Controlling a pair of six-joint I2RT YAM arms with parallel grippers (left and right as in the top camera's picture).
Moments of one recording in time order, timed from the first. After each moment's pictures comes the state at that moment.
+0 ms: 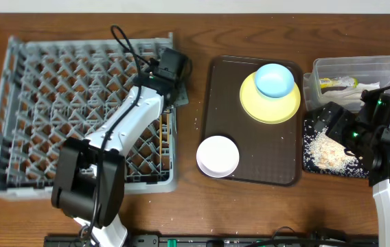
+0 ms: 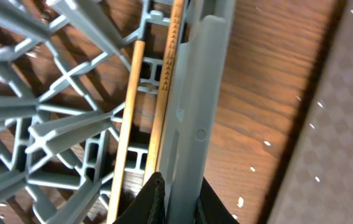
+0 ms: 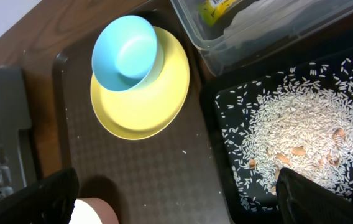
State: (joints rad) left arm -0.36 1.84 1.32 -0.65 -0.13 -0.57; right arm -0.19 1.07 0.99 -0.83 -0.23 0.40
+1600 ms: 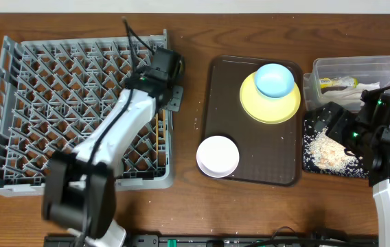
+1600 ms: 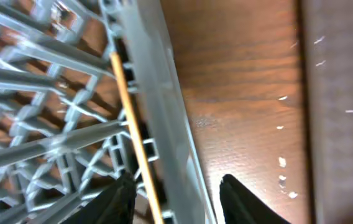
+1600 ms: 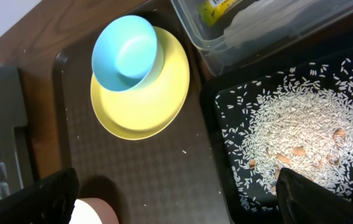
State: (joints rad) left arm -0.34 1.72 1.30 -0.68 -0.10 -0.09; right arm -0.19 1.07 0.99 -0.83 -0.23 0.40
